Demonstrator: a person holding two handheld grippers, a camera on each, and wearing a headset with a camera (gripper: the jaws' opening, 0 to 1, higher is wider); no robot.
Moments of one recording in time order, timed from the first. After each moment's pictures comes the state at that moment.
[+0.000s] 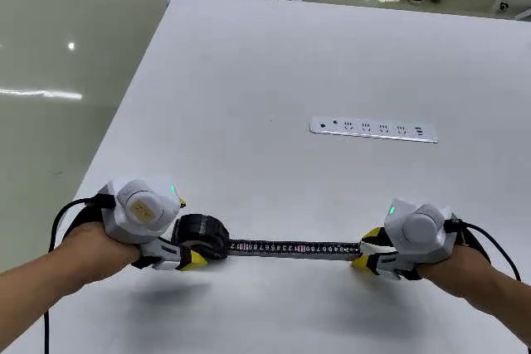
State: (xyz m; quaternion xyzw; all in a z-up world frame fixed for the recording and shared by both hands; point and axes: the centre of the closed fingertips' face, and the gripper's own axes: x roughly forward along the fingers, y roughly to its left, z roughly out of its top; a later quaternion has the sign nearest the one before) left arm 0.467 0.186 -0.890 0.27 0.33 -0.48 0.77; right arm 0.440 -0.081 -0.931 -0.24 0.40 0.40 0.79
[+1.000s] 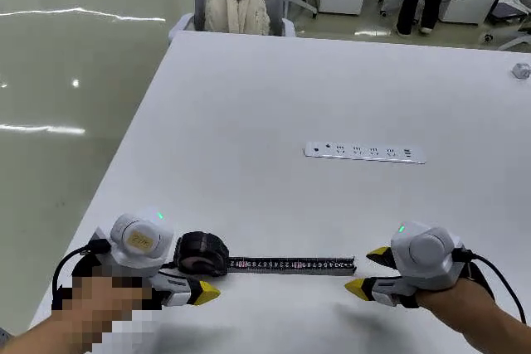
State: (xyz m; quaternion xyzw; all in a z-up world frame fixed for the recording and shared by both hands) left arm 0.450 0.192 -0.879 0.18 0.35 -0.40 0.83; right arm 0.425 -0.076 -0.906 -0.18 0.38 0.35 0.84
